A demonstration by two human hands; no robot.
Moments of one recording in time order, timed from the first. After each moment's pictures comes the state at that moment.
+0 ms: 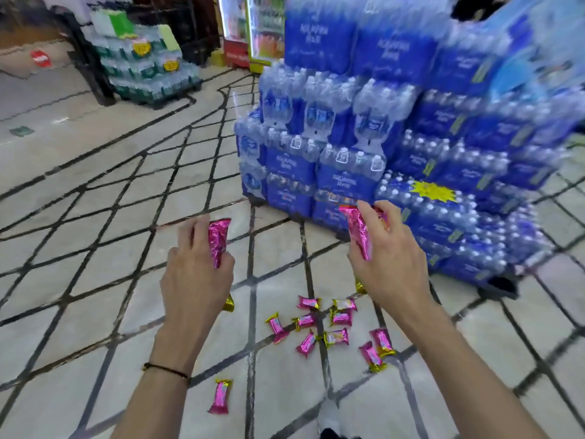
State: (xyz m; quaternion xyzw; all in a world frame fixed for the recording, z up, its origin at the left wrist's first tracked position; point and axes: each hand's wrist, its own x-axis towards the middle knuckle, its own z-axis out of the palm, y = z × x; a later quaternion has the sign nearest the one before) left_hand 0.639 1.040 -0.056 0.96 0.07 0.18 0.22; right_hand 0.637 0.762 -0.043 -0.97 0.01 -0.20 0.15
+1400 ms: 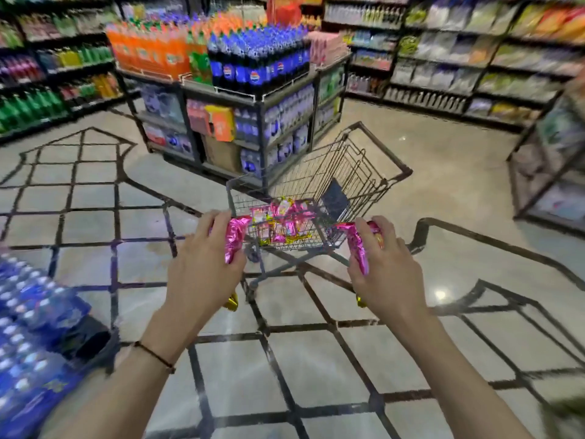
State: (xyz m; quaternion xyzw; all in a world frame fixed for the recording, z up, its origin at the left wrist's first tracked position) left_hand 0.289 -0.103 -0.033 0.66 -0.71 -0.02 0.26; right_hand 0.015 -0.084 -0.049 -0.69 0.70 -0.18 -0.03
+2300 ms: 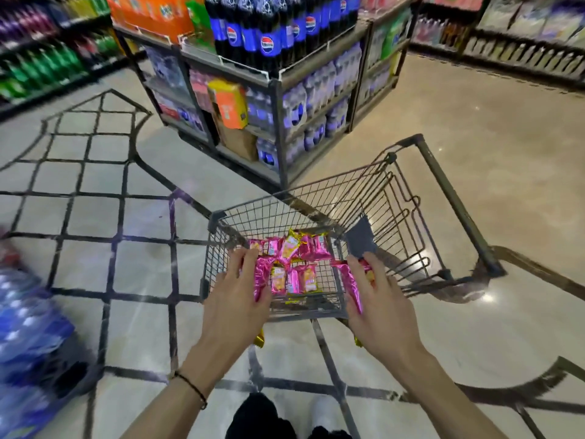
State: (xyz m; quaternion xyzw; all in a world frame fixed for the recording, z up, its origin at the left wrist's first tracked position) left_hand 0.147 -0.563 -0.138 0.72 -0.67 -0.11 0.17; right_hand -0.100 -0.575 -0.154 -0.76 0.64 -0.09 0.10
